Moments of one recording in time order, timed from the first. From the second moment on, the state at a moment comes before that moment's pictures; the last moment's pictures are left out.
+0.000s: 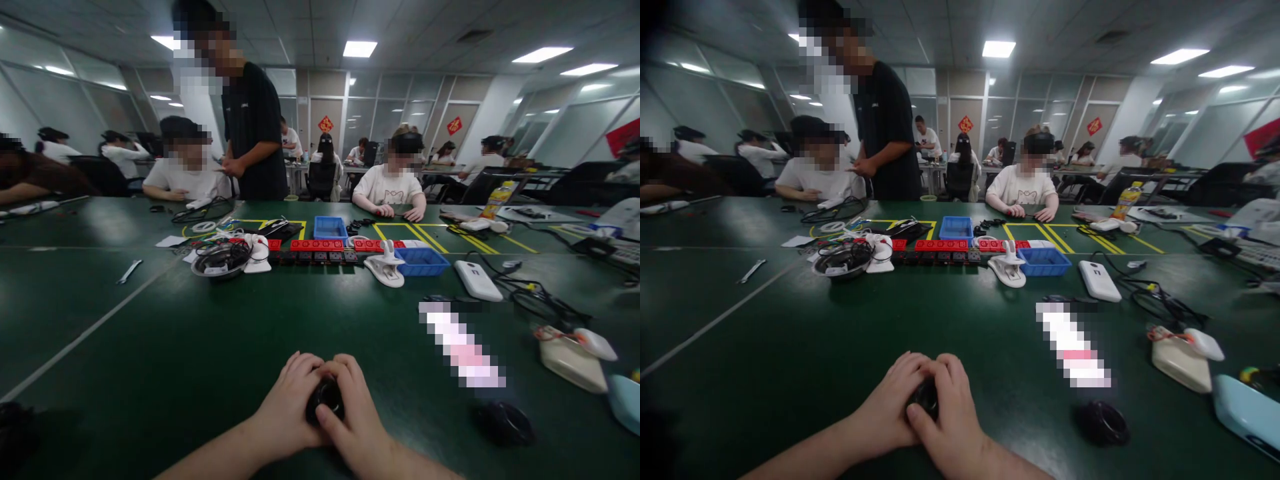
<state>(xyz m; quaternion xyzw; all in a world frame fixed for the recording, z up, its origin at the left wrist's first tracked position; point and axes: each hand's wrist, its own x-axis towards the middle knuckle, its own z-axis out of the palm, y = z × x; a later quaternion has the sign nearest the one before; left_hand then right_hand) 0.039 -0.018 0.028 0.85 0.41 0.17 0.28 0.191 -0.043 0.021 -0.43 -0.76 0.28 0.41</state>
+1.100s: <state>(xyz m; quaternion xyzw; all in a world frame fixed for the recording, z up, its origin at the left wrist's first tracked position) 0.031 0.006 0.024 0.88 0.38 0.18 0.22 0.196 -0.027 0.040 -0.41 -0.85 0.13 0.29</state>
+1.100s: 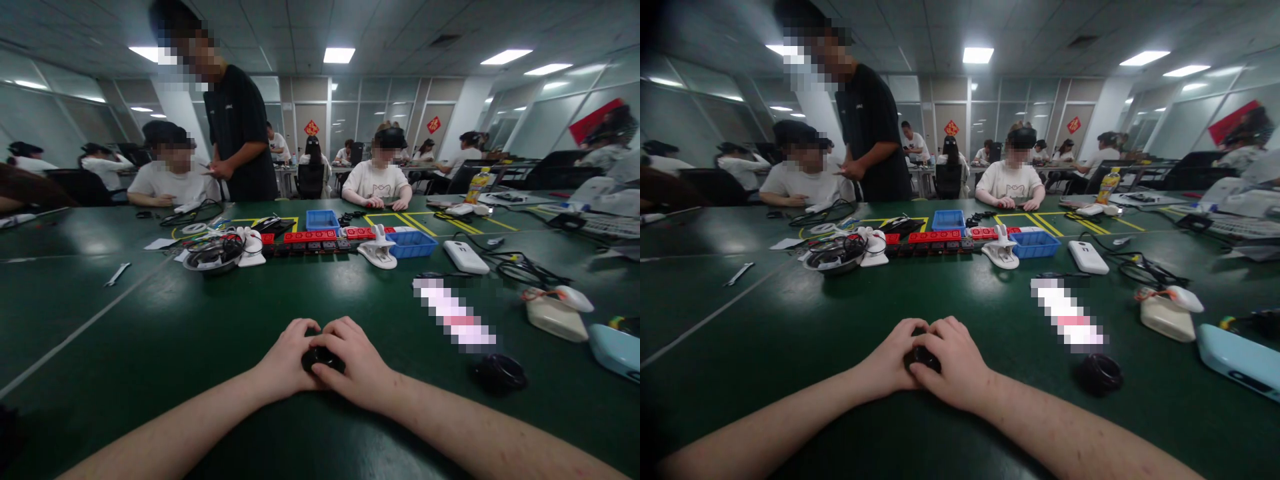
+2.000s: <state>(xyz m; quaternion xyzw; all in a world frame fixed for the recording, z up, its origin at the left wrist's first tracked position) 0.036 -0.014 0.022 0.86 0.43 0.21 0.17 0.191 -0.021 0.017 -0.42 -0.81 0.13 0.39</state>
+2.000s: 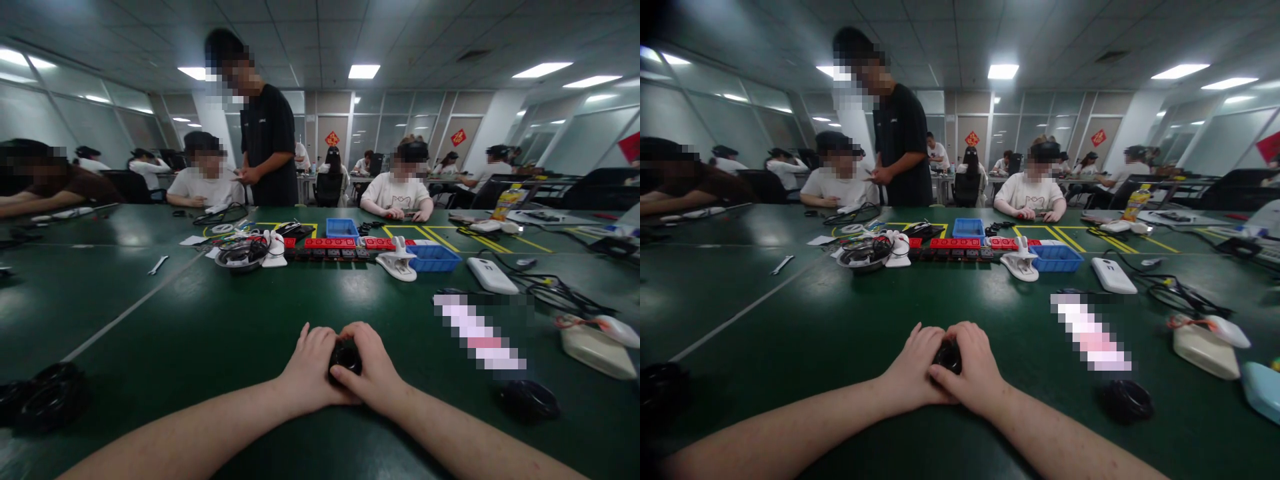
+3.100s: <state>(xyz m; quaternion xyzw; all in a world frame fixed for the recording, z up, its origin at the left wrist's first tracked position) 0.015 0.015 0.017 0.89 0.31 0.18 0.29 0.160 -0.036 0.029 -0.45 -0.80 0.13 0.37</state>
